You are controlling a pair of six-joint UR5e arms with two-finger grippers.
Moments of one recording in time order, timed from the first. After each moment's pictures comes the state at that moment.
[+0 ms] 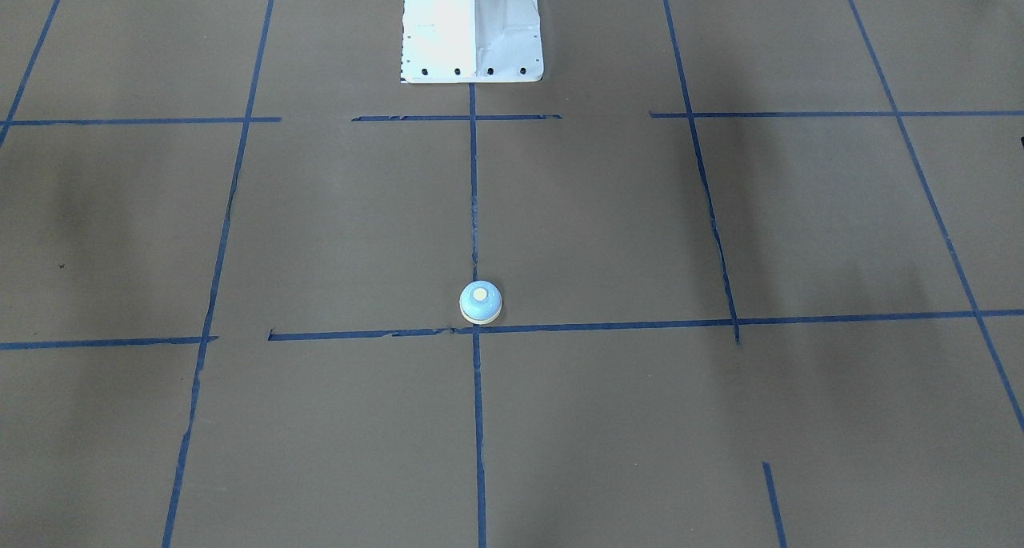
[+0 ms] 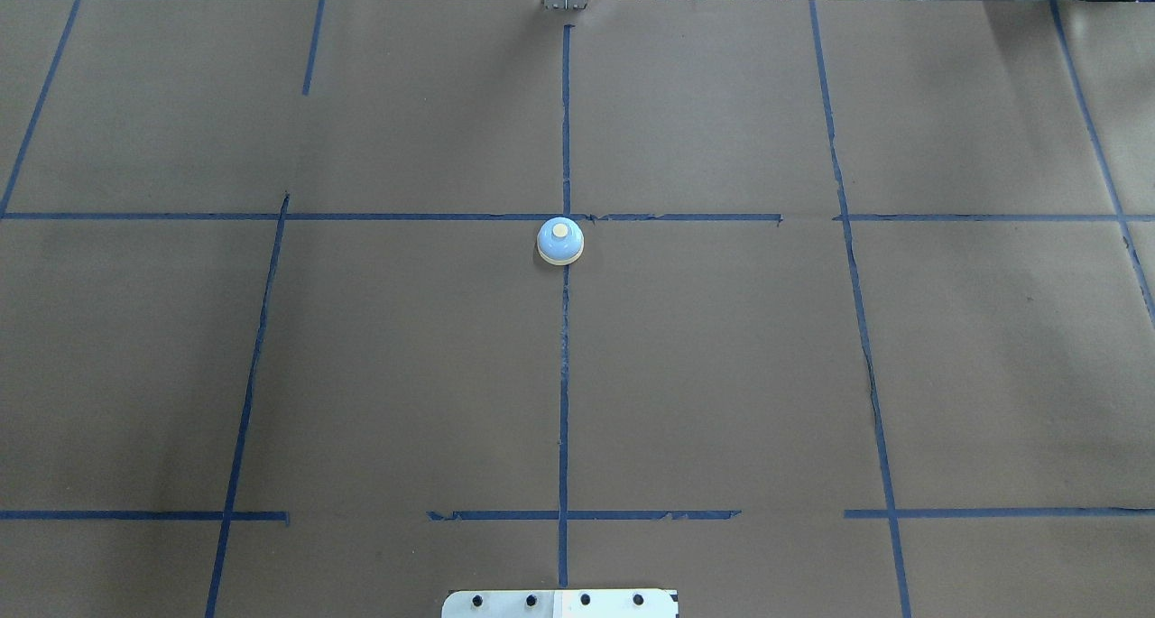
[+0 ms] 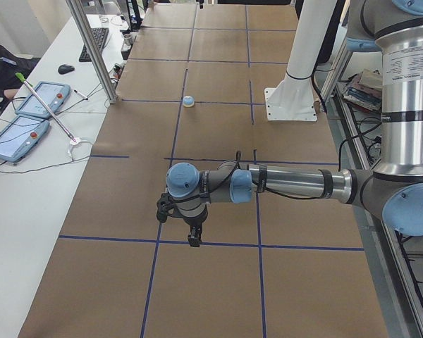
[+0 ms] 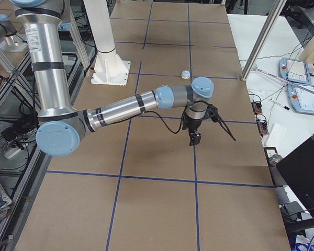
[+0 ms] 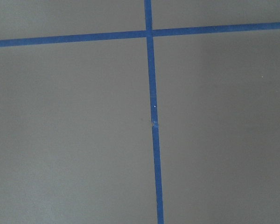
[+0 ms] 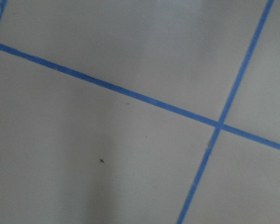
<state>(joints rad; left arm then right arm) -1.52 -1.46 -1.73 -1.46 -2.37 0.08 1.45 -1.51 1.80 -1.81 2.27 -0.20</state>
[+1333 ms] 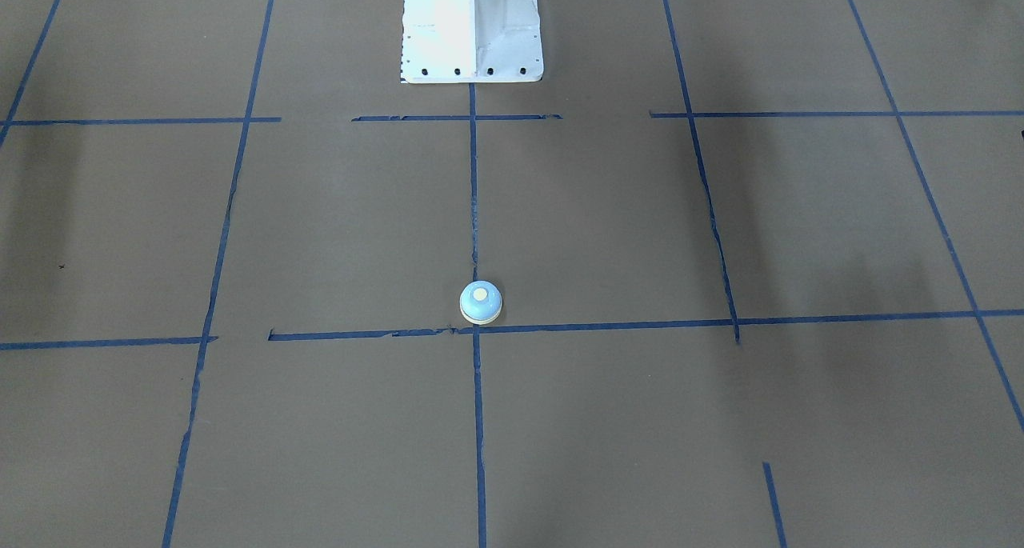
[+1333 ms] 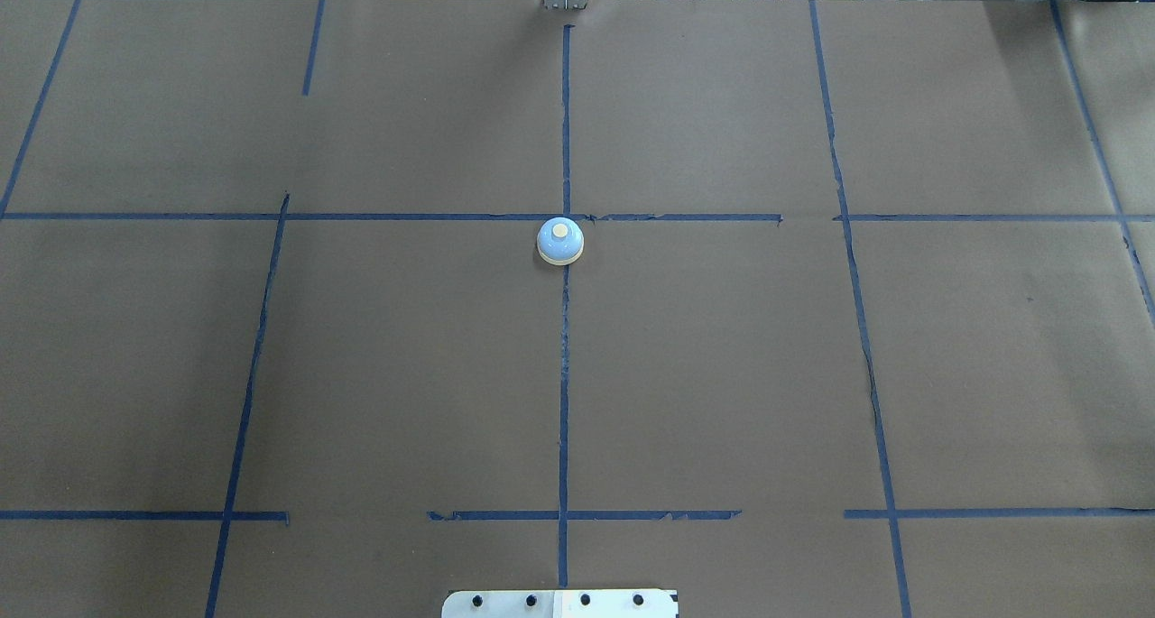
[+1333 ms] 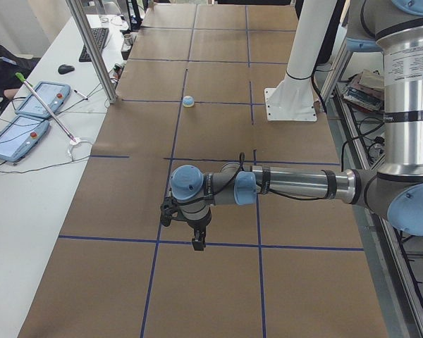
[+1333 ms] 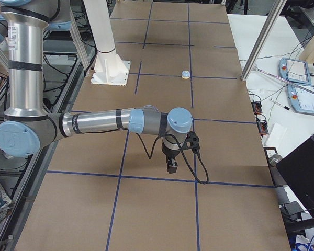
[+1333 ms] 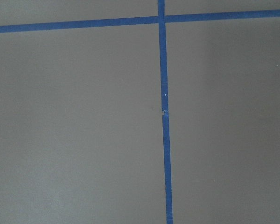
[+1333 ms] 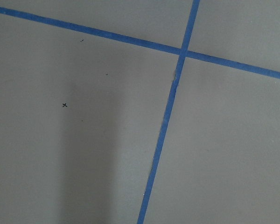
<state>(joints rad) -1.52 -1.44 -1.73 -1.46 -2.35 0.08 1.54 -1.65 1.80 -1.81 2.33 -0.27</state>
